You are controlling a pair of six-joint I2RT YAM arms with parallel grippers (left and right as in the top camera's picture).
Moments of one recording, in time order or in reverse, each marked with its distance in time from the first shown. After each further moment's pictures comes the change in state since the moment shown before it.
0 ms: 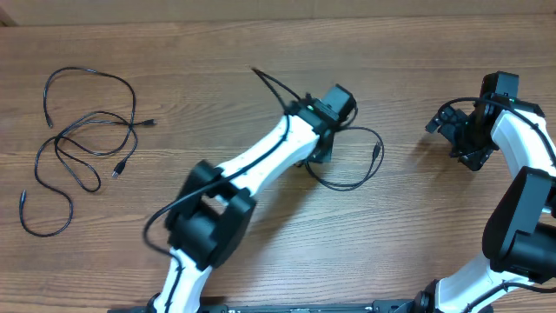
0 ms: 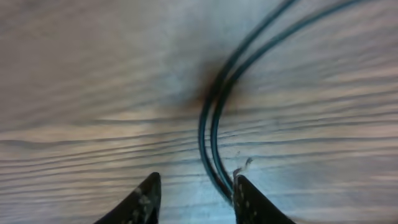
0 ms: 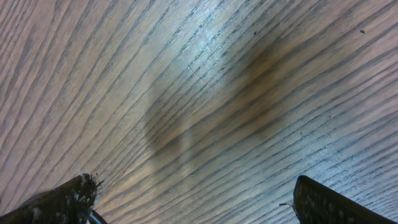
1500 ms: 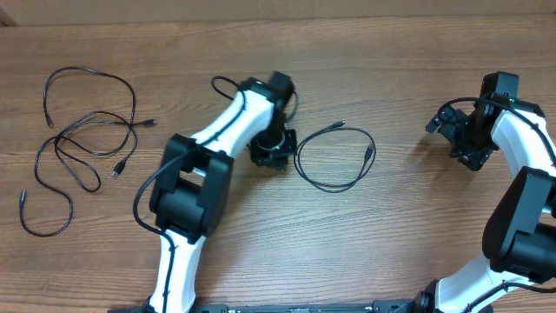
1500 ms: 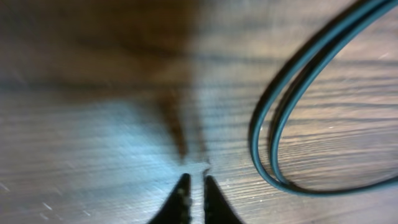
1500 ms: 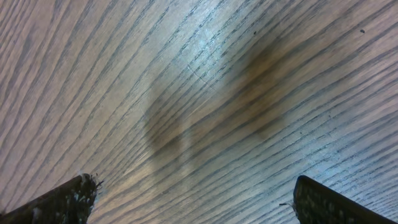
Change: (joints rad) left arm 0.241 0.073 0.006 -0.196 0.464 0.021; right arm 0.000 0.000 0.000 -0.001 0.000 0.000
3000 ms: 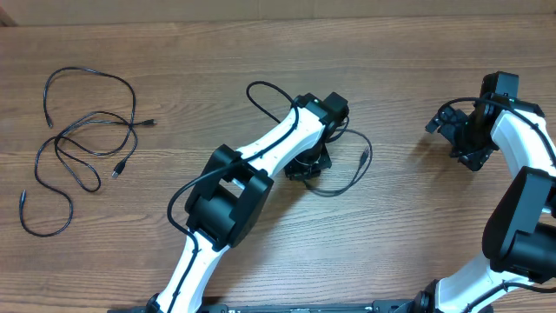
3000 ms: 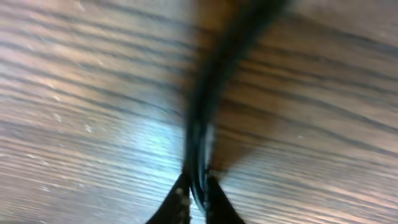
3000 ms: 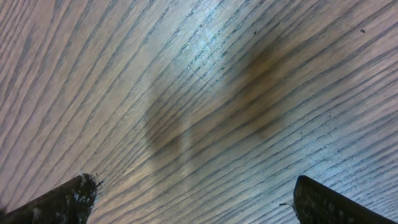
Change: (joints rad) left arm -0.200 0.089 0.133 -0.080 -0.237 -0.405; right arm 0.000 0.000 0.000 0.000 0.000 0.000
